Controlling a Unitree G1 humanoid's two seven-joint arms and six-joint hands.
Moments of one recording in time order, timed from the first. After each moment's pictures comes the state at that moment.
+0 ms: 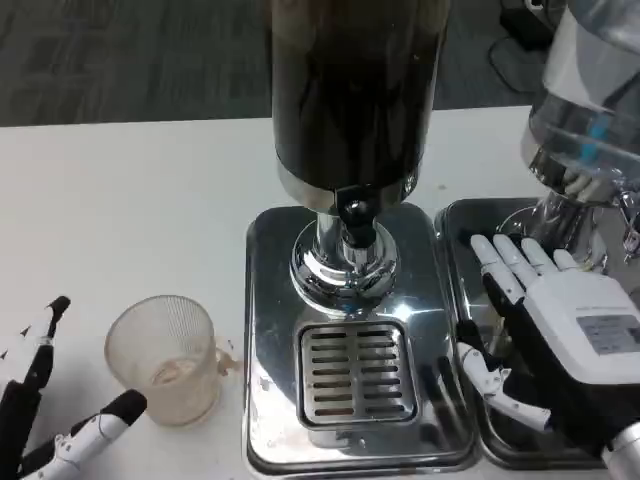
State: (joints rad) left arm 0.43 0.42 0.20 0.15 0.43 -0.49 0.09; right arm 0.32 -0.35 0.16 -0.46 -1.03 0.02 0.12
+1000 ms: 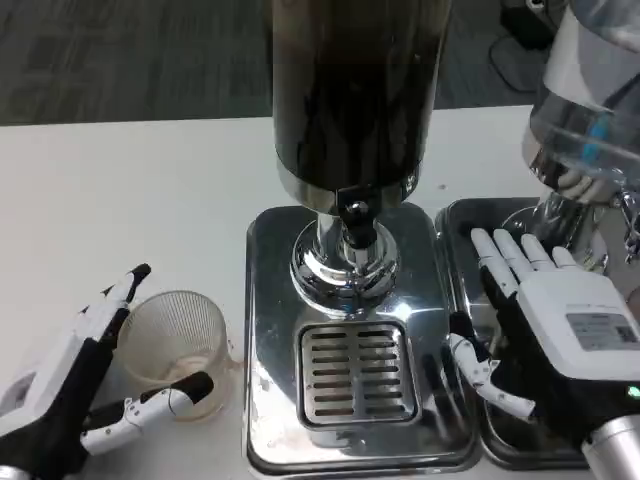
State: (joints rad) left arm 0.16 0.50 0.01 0.46 0.44 -0.63 0.16; right arm 0.29 -0.30 0.22 -0.40 -1.07 0.10 0.05
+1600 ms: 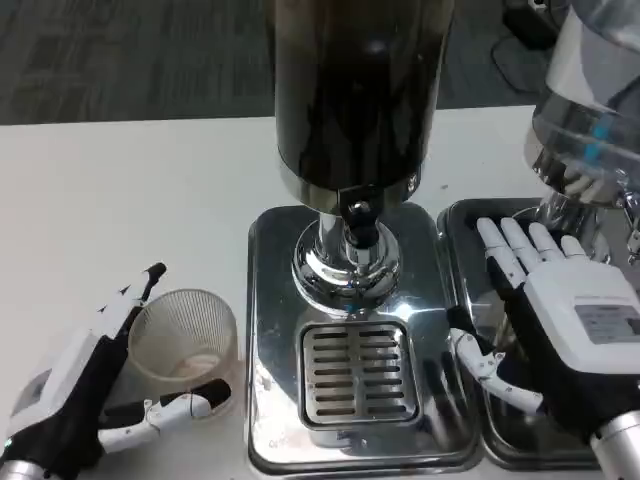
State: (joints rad) left arm 0.13 0.49 -0.03 0.49 0.41 -0.65 0.15; right arm 0.29 -0.32 0.21 -0.45 -1.08 0.12 0.06
